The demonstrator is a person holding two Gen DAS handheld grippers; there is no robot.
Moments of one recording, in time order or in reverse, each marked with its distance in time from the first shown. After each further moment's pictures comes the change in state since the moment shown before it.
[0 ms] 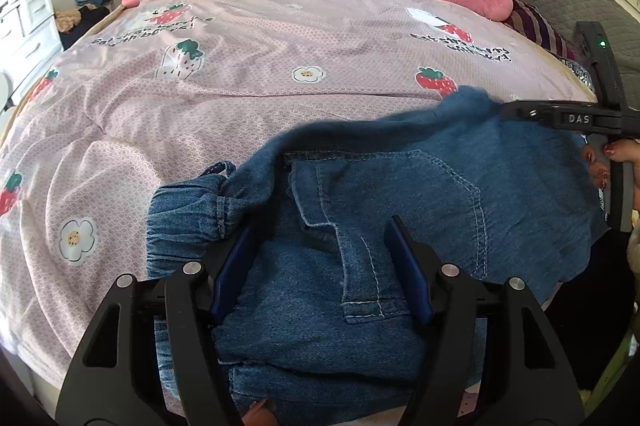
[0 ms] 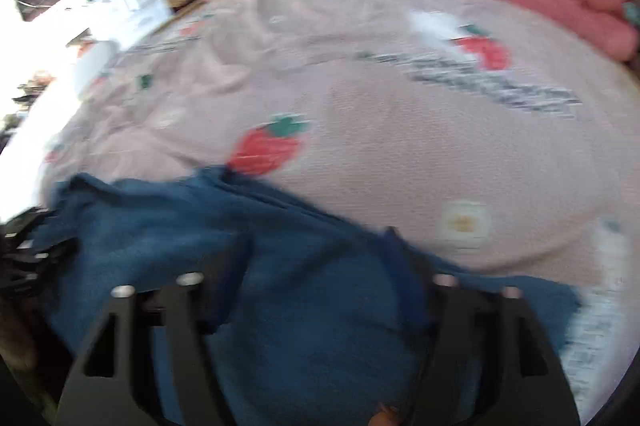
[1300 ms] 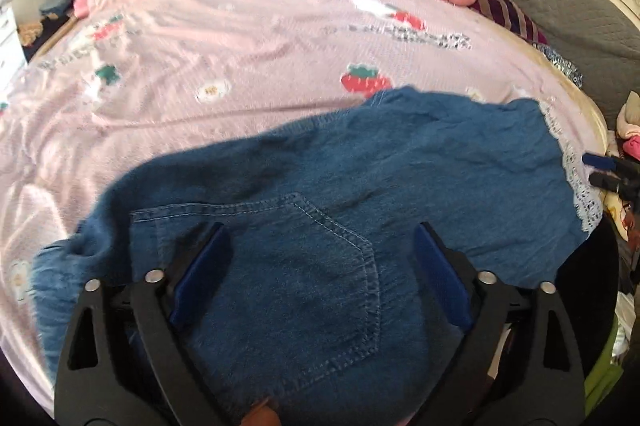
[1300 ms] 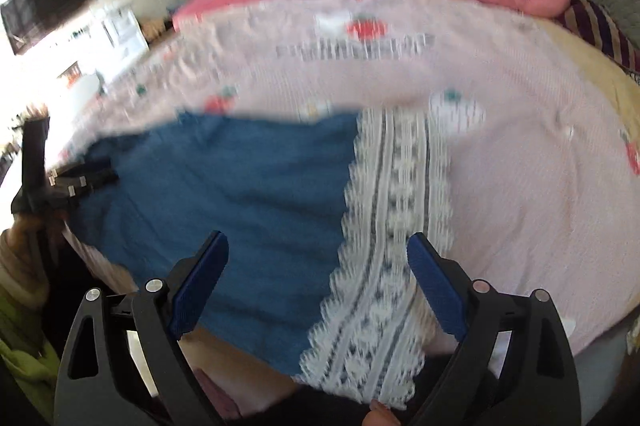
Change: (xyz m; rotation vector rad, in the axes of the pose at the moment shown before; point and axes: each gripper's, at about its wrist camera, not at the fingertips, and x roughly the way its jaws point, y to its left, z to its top) left arm 0.020 -0.062 0.026 0.061 0.017 -0.105; right arm -0.123 -0.072 -0.106 0.116 -0.093 0.045
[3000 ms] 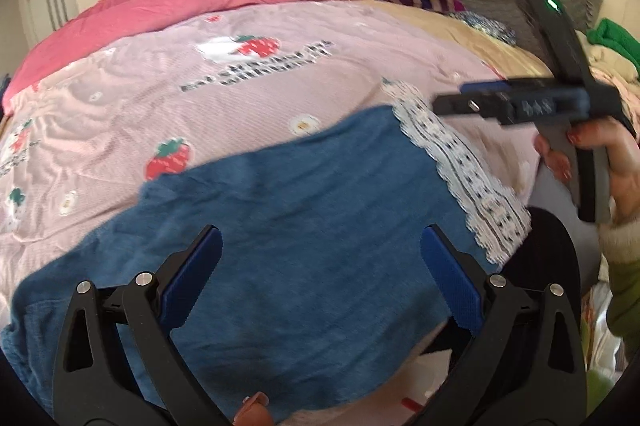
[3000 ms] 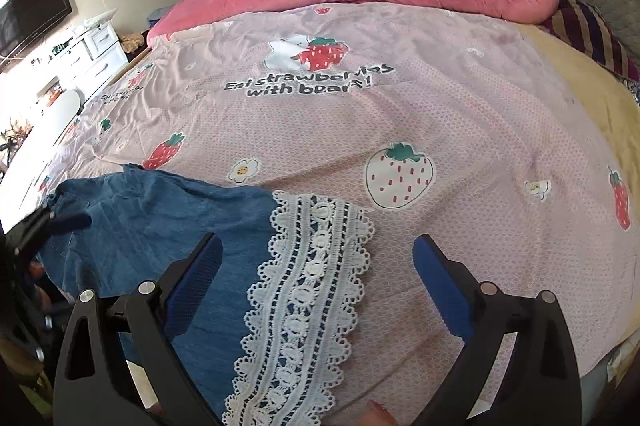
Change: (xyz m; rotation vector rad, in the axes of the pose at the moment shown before) left arm 0.013 -0.174 0.030 0.262 -0.031 -0.130; right arm 0.021 -0.064 0.051 0.033 0.031 -0.062
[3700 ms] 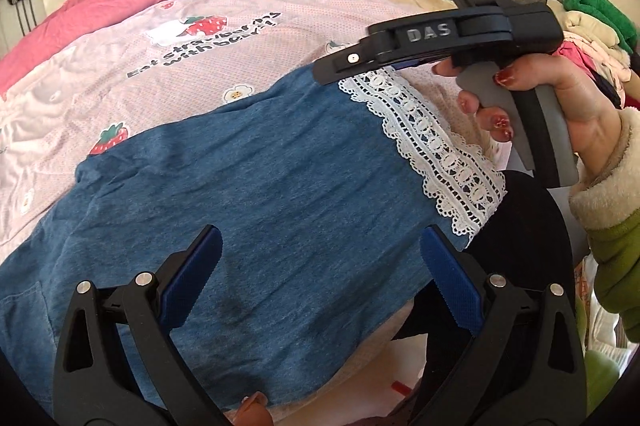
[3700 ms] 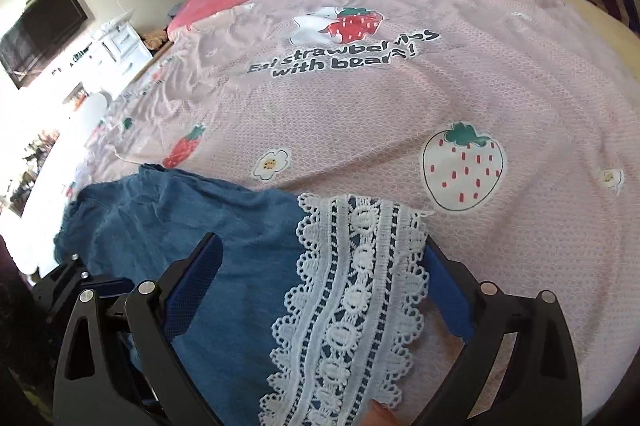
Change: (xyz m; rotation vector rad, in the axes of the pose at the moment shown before) left arm 0.021 -0.040 -0.015 0.068 0.061 -0.065; right arm 0.045 0.005 0.010 0.030 0.080 0.155
